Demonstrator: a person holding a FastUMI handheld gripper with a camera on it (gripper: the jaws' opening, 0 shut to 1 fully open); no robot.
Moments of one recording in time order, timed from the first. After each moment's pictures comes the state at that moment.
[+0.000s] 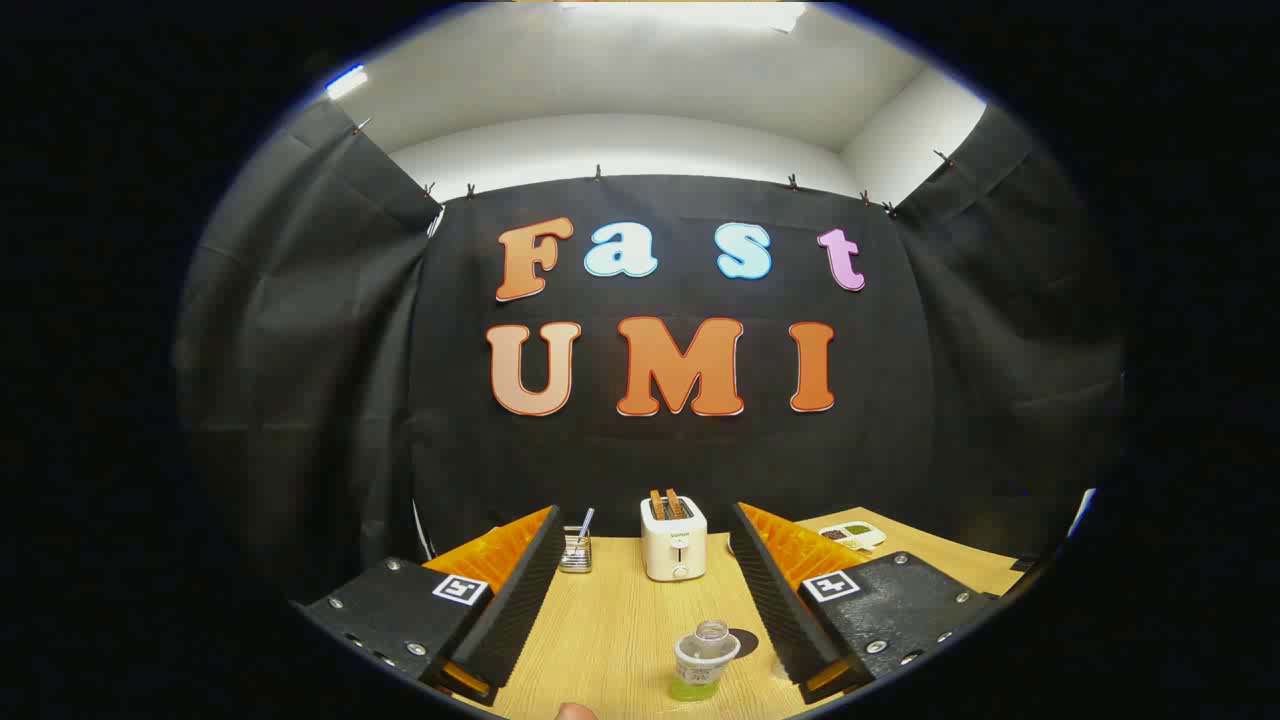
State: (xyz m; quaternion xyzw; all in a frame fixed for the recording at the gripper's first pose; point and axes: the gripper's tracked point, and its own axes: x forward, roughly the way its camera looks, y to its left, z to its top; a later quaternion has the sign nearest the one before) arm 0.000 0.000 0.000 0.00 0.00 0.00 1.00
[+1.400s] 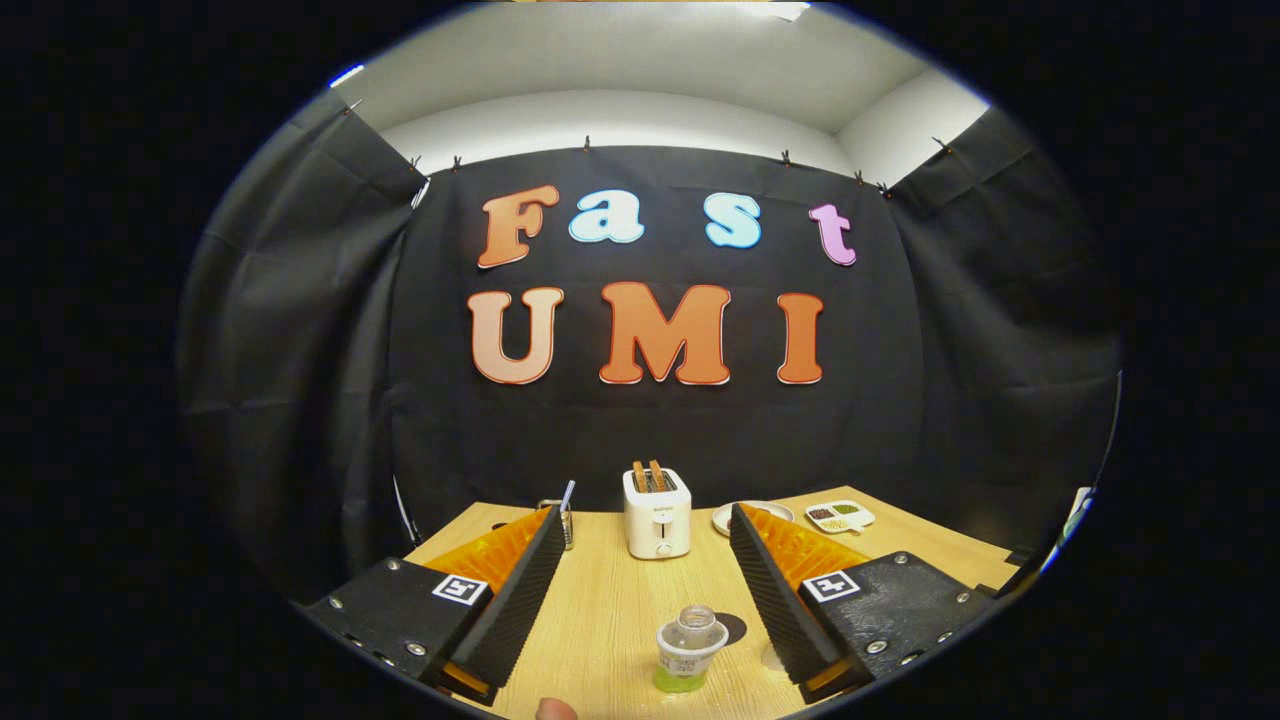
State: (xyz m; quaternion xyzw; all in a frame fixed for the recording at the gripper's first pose) arm 0.021 -0.018 -0.048 -0.01 0.05 -0.02 1.00
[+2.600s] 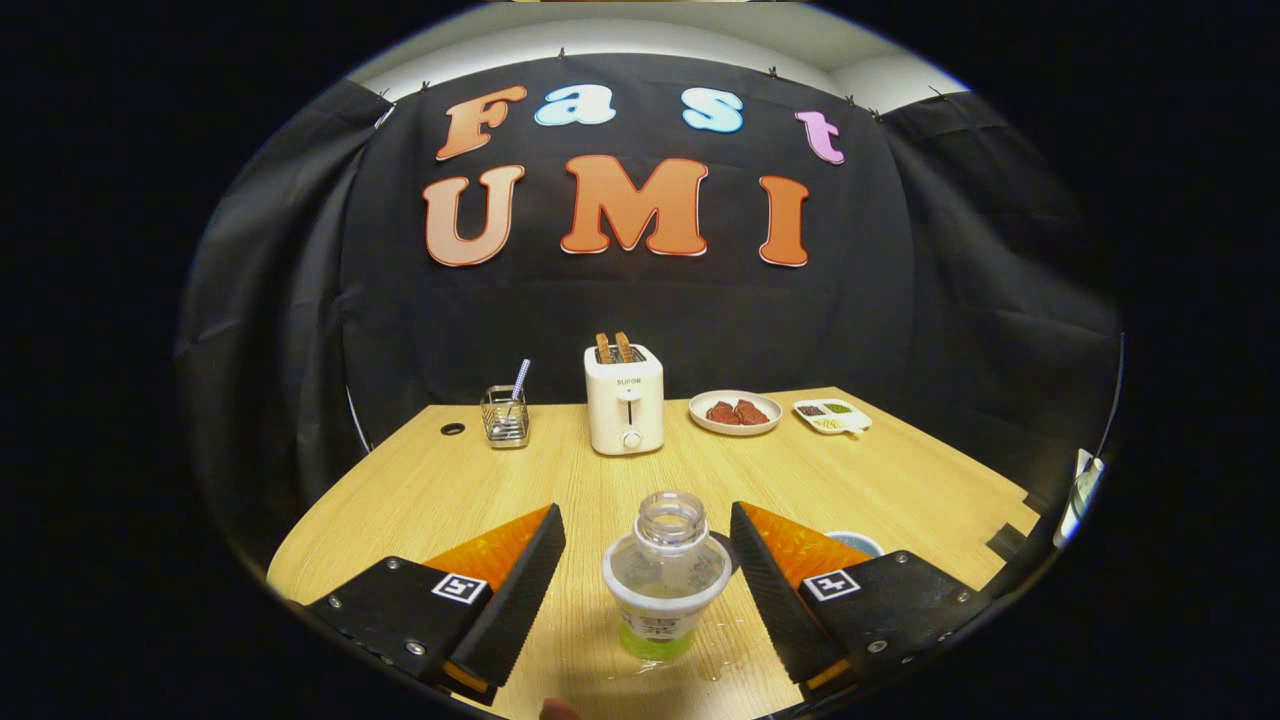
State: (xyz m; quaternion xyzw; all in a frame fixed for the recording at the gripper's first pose) arm 0.048 -0.048 -0.206 -0.01 0.20 -0.06 0.98
